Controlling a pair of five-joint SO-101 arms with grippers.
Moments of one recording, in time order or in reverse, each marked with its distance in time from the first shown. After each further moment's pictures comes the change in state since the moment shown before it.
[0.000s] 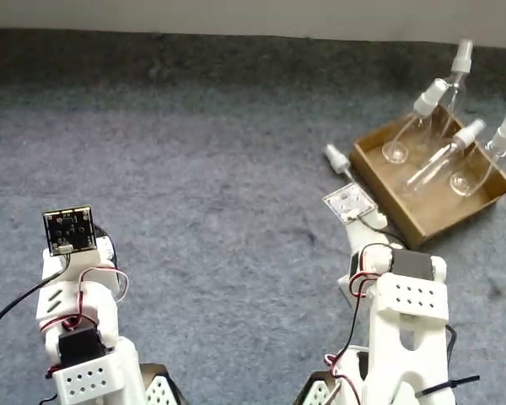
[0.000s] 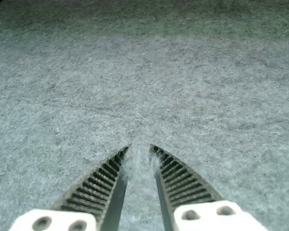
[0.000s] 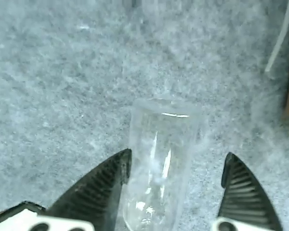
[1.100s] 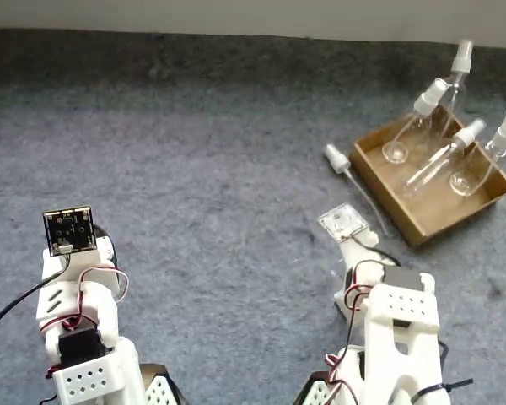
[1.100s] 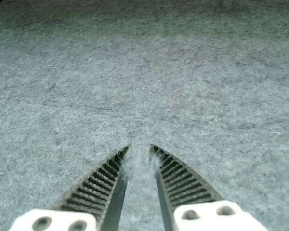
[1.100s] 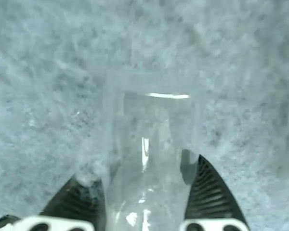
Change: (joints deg) left arm 0.0 0.0 0.0 0.0 0.0; right arm 0.8 -0.1 10.1 -10.5 1.3
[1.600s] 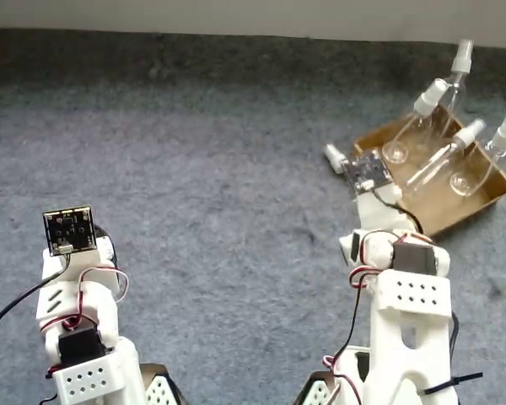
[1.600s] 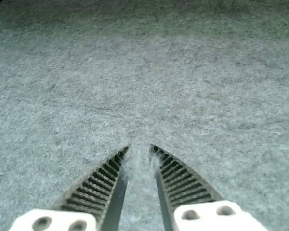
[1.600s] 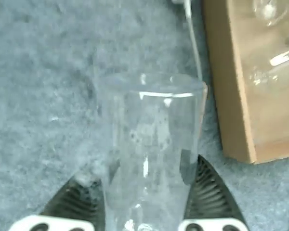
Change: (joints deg) left arm 0.0 0.0 0.0 0.0 0.0; right arm -3.8 0.1 -18.4 0.0 -14.4
